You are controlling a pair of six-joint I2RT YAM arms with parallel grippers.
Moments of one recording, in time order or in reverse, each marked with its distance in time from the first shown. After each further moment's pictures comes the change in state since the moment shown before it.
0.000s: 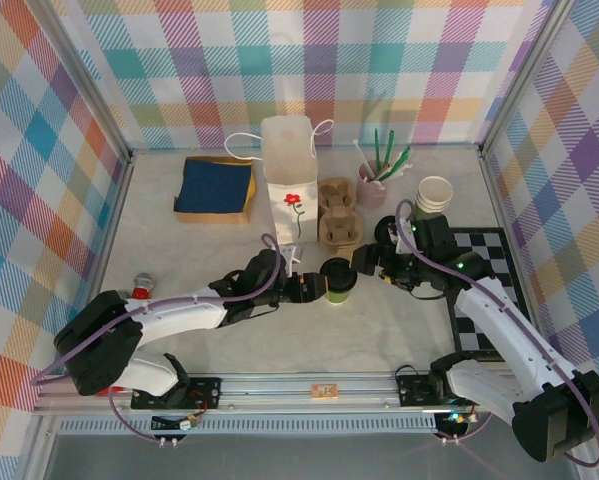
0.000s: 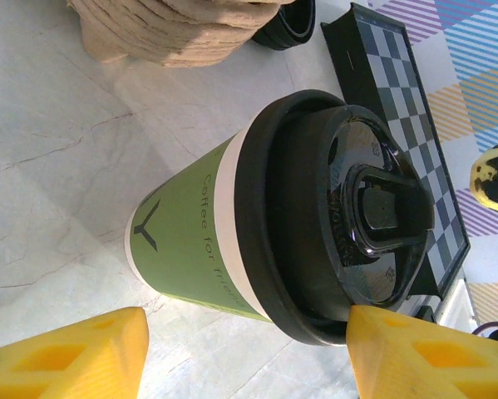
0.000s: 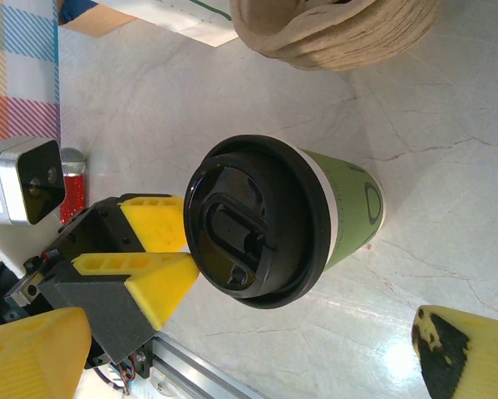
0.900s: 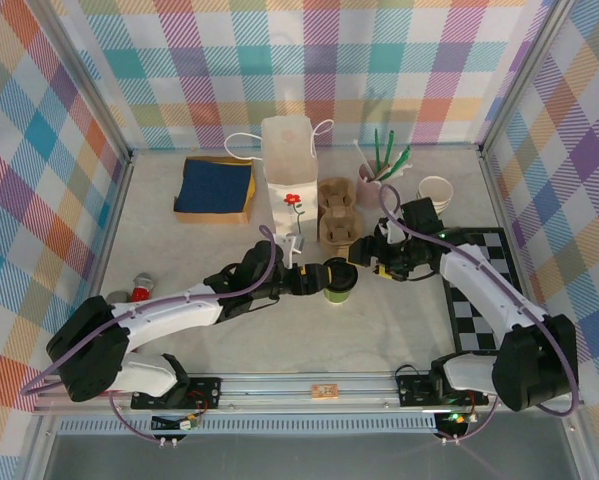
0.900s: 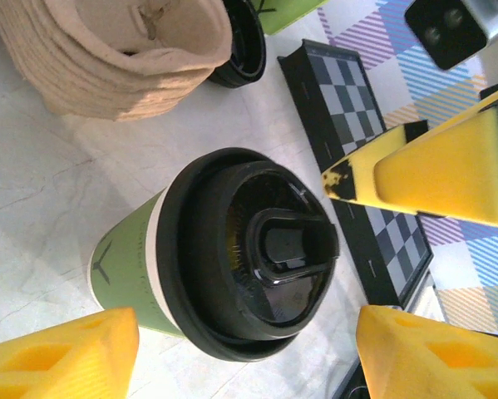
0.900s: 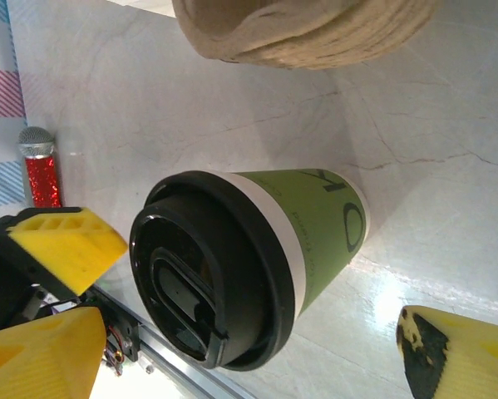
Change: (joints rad) left arm 0.008 -0.042 0.064 -0.049 0.012 0.019; right arm -0.059 0.277 0.097 -0.024 -0.098 -0.134
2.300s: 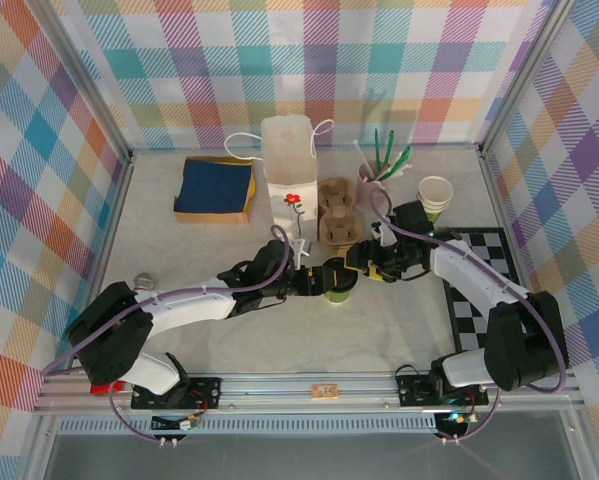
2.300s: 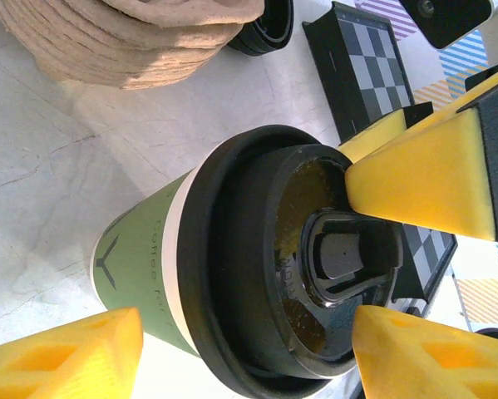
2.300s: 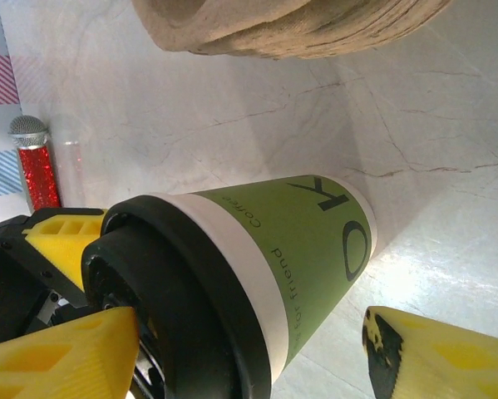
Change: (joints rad) left arm 0.000 0.116 0.035 0.019 0.032 -0.001; right arm 0.009 0.100 -0.048 0.105 -0.051 0.003
